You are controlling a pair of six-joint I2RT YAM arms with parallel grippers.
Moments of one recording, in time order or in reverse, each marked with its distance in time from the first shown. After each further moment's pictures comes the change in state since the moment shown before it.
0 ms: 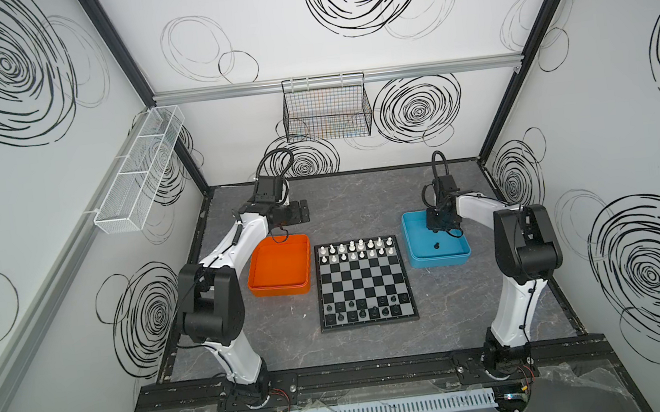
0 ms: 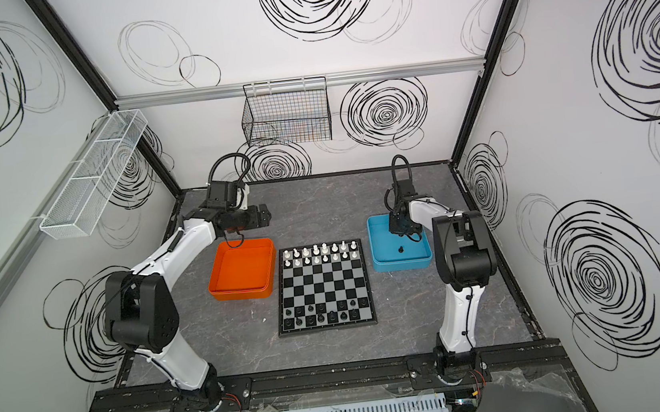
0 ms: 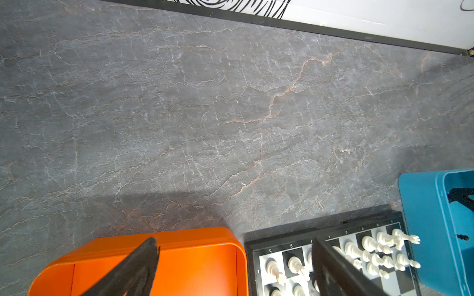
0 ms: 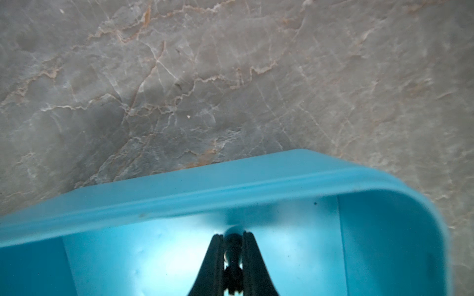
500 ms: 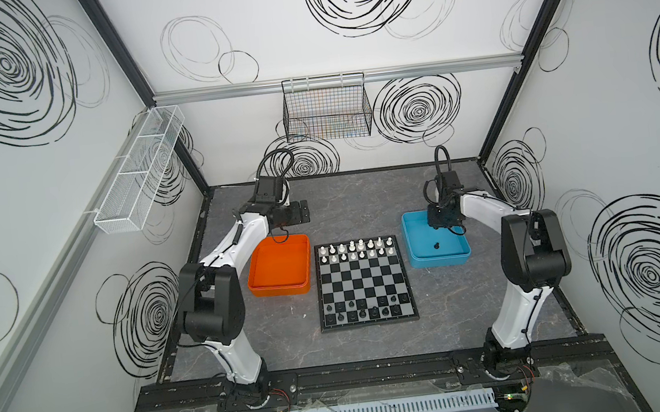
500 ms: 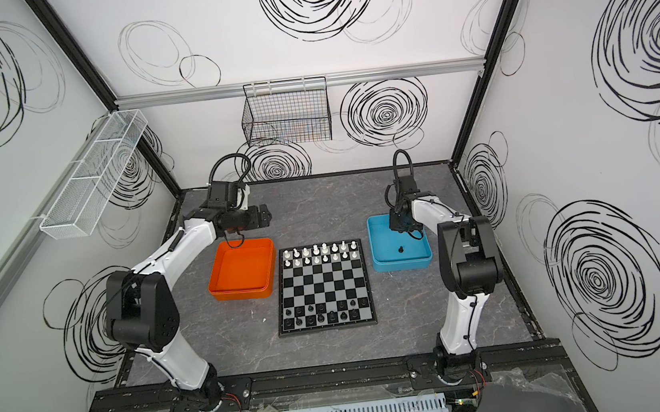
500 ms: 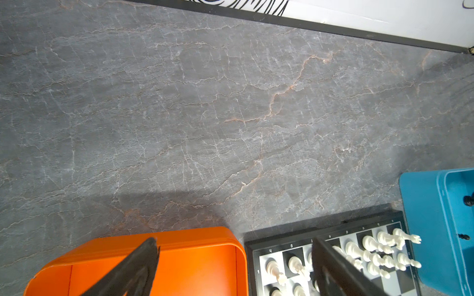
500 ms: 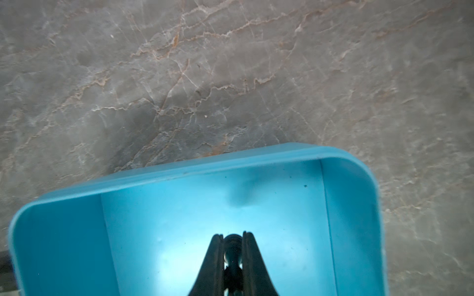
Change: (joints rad) left arm 0.000 0.005 0.000 0.000 0.003 -0.001; right arm 0.010 -0.096 0.000 -0.050 -0.016 -0.001
